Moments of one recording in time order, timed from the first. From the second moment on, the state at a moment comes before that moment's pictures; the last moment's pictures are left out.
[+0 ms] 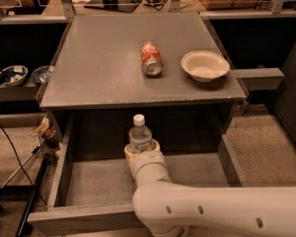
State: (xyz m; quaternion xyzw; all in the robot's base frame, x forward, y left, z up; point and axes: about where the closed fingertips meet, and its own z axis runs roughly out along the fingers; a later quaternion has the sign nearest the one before) arm 0.526 0.012 0.686 -0.10 0.83 0.03 0.55
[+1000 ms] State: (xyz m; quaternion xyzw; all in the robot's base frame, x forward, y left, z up) arm 0.508 0.010 0.677 -0.04 0.84 0.04 0.54
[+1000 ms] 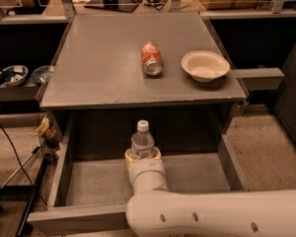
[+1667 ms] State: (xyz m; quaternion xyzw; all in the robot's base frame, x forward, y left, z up) arm 0.545 -0.021 0.687 -0.04 0.84 0.01 0.55
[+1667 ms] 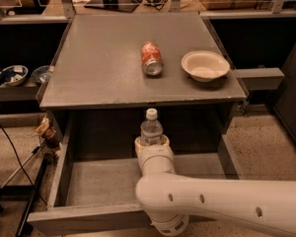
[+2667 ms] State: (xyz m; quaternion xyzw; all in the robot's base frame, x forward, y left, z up) arm 0.511 -0.012 0.680 -0.05 0.83 0.02 0.56
